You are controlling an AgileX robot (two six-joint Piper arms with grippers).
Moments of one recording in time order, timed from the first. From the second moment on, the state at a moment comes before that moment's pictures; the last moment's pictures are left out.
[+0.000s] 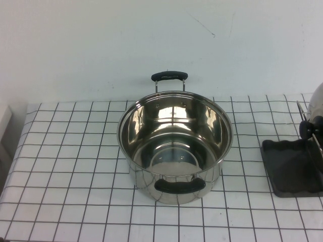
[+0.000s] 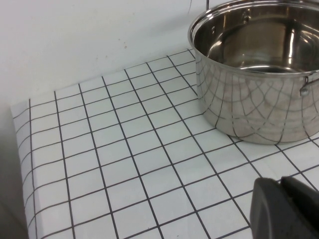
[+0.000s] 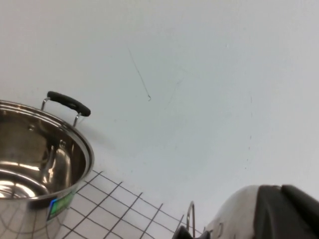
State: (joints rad) right arm -0.05 0.41 -0.30 1.55 0.33 -1.92; left arm -0.25 0.09 -0.32 -0.28 0.67 0.32
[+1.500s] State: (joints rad) right arm 0.01 -0.01 0.02 -0.05 0.42 -0.12; left arm -0.25 0.09 -0.32 -0.28 0.67 0.31
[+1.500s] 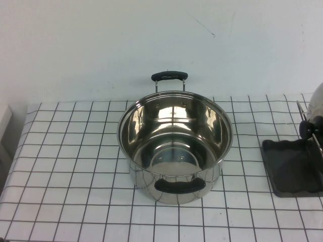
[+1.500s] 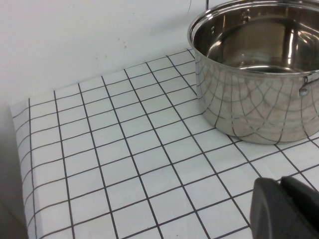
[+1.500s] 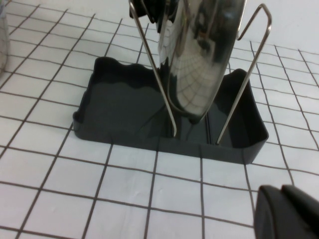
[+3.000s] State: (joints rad) right arm 0.01 -0.01 0.02 -0.05 0.42 -0.12; left arm 0.01 -0.01 0.03 -0.08 0.31 -0.08
